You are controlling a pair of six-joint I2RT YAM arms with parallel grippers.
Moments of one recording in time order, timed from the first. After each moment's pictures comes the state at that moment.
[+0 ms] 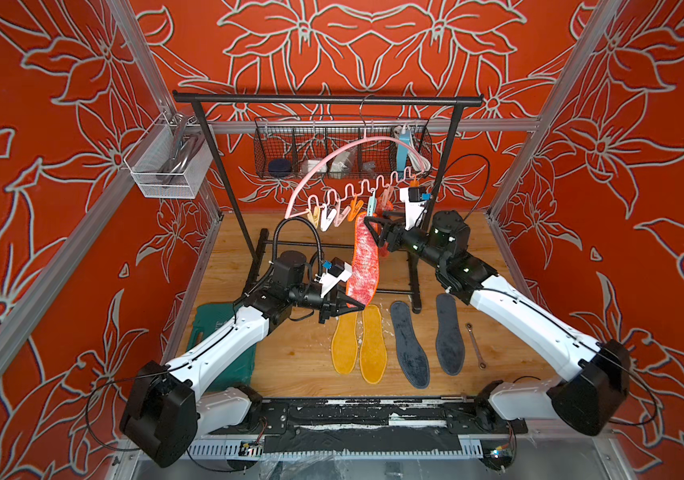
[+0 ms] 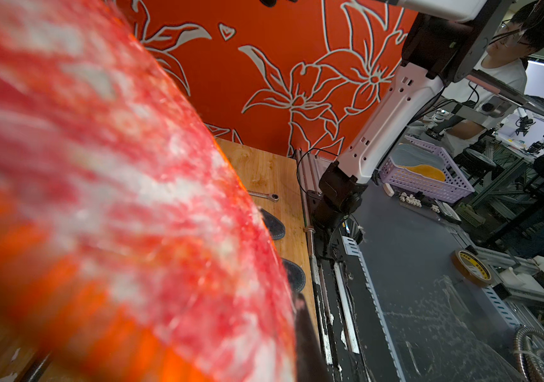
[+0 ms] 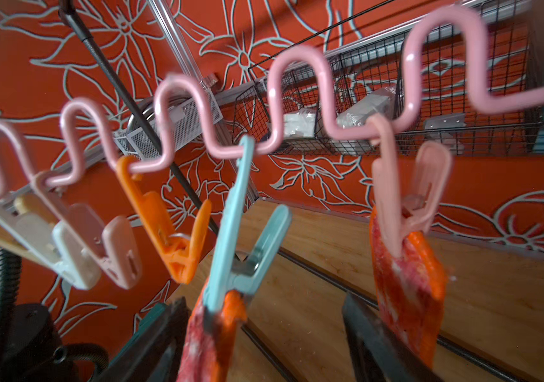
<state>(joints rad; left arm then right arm) -0.44 1.20 0.80 -0.04 1.10 0.11 0.61 1.37 1.24 0.08 -0.20 0.38</state>
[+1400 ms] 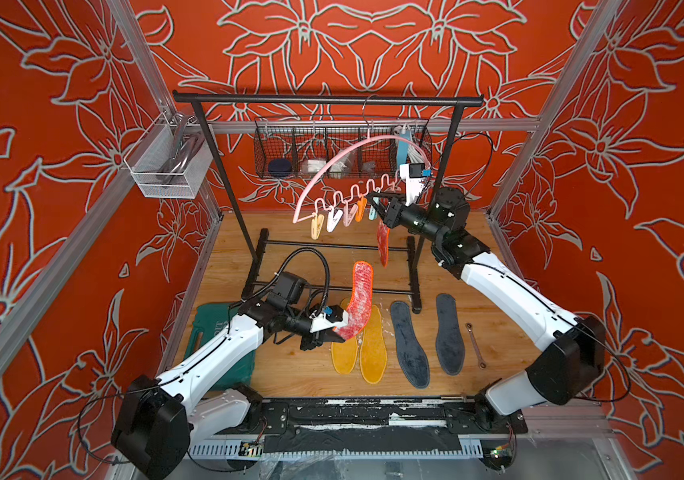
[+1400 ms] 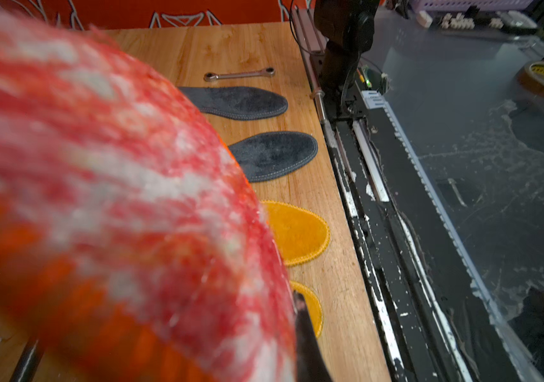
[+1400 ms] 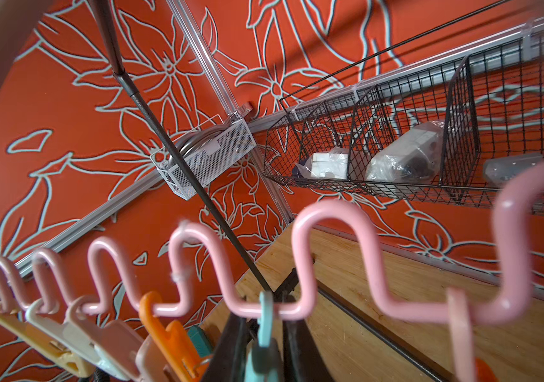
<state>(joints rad) -0.44 1.10 0.73 -0.64 0.87 0.93 0.53 1.52 1.41 0.15 -0.42 0.47</state>
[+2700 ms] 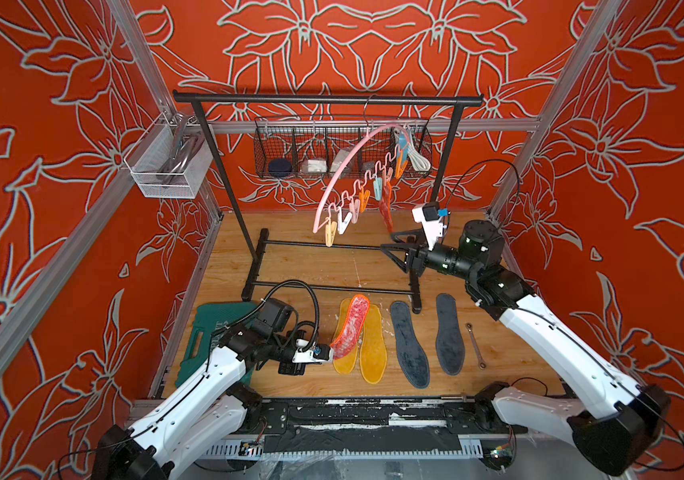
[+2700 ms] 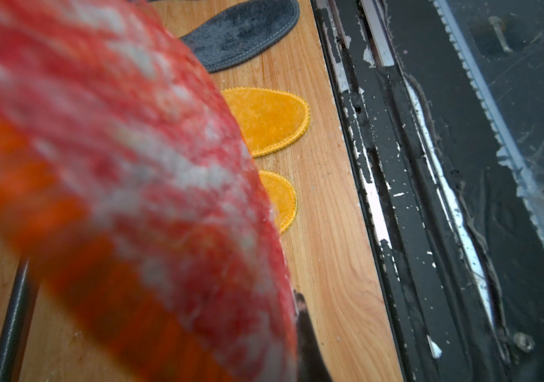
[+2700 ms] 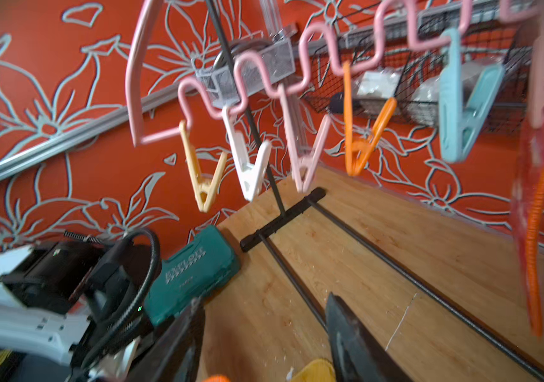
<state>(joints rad) -0.44 0.84 0.55 -0.83 0.61 1.14 0.52 1.12 1.09 -0.14 -0.63 0.17</state>
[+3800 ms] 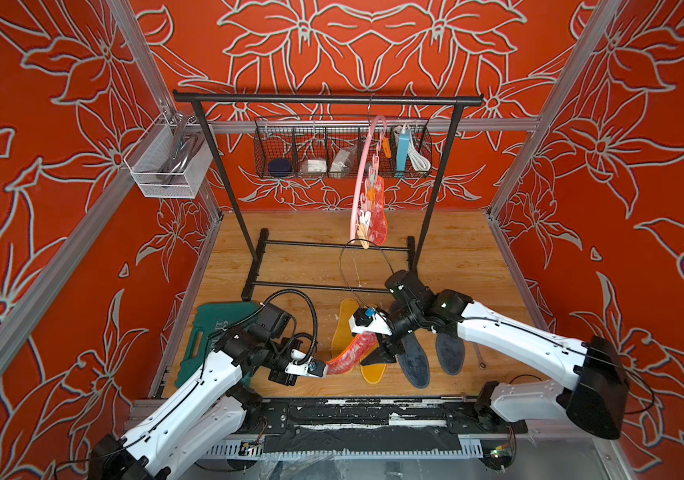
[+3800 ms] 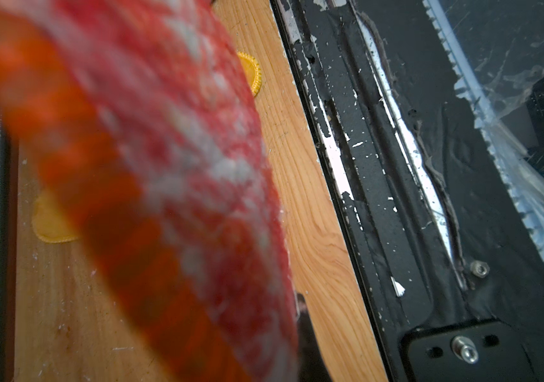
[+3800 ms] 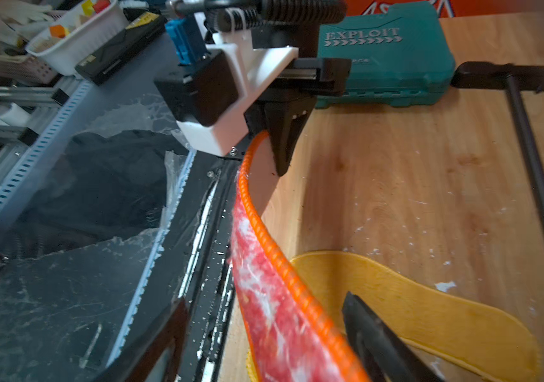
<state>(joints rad) -0.46 0.80 0.57 -0.98 0.54 1.28 0.90 1.33 0.99 -0.60 -0.80 -0.57</state>
